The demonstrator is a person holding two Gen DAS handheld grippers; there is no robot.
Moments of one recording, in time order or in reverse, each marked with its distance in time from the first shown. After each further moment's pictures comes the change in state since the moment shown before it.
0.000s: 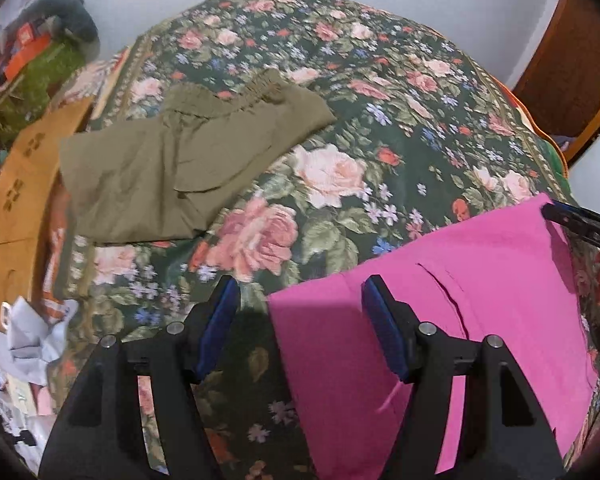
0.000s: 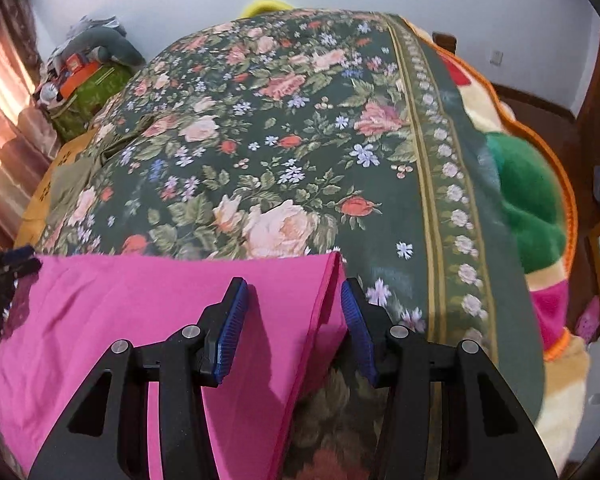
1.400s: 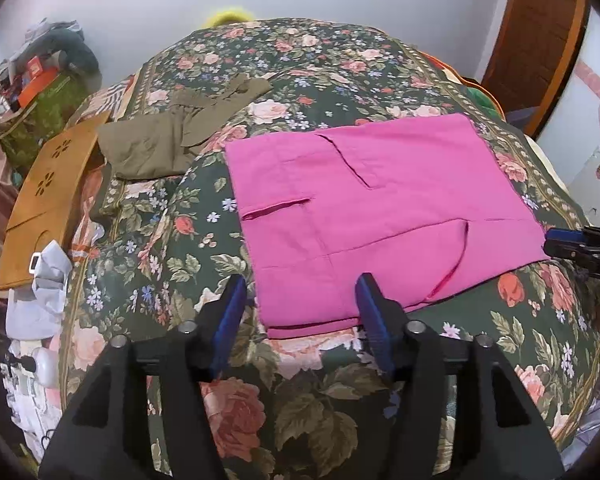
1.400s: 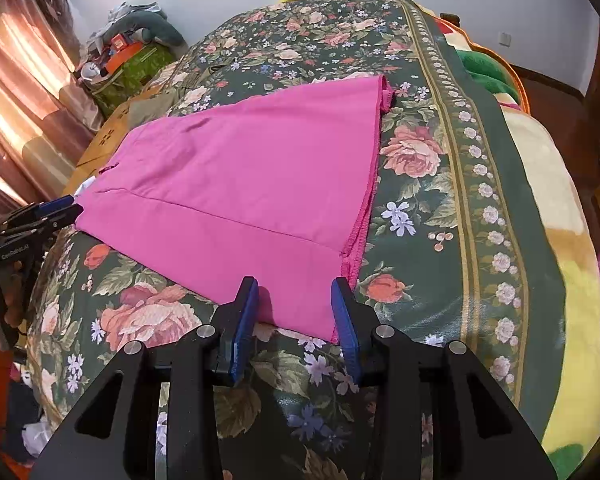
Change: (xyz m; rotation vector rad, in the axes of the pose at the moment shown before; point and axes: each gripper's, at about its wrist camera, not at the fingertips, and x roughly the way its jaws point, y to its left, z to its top) left arm -0.110 -0.058 -0.142 0.093 -0.090 0.032; right arm -0.110 0.059 -0.166 -0.012 0.040 0.085
